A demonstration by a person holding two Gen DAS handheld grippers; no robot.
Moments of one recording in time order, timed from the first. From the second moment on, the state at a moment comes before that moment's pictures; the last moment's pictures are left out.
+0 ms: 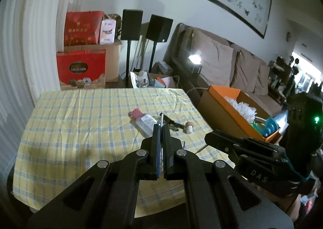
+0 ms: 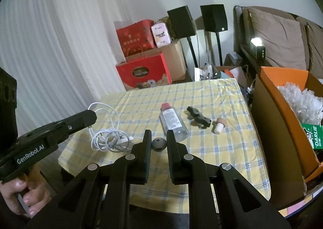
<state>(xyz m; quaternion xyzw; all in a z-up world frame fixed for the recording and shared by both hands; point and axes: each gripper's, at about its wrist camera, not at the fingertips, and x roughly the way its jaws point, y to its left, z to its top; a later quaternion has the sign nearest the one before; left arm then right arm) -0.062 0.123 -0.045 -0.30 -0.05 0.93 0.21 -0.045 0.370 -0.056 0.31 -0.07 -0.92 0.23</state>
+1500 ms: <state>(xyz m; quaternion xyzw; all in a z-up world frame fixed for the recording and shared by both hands) -0.028 0.190 -0.008 -0.27 -0.03 0.93 0.24 -0.015 0.435 -0.017 0.26 -0.05 -0.93 0.26</state>
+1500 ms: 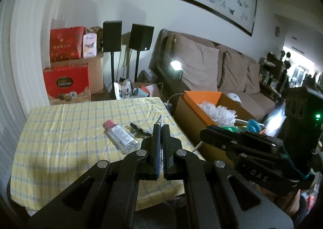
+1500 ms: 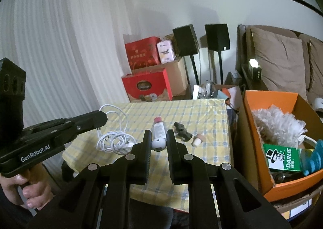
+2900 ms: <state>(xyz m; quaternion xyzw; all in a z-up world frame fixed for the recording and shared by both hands) -0.023 0.224 0.017 -0.26 -0.04 0.93 0.26 0.000 0.490 0.029 0.22 -0.07 -0.94 0.24</state>
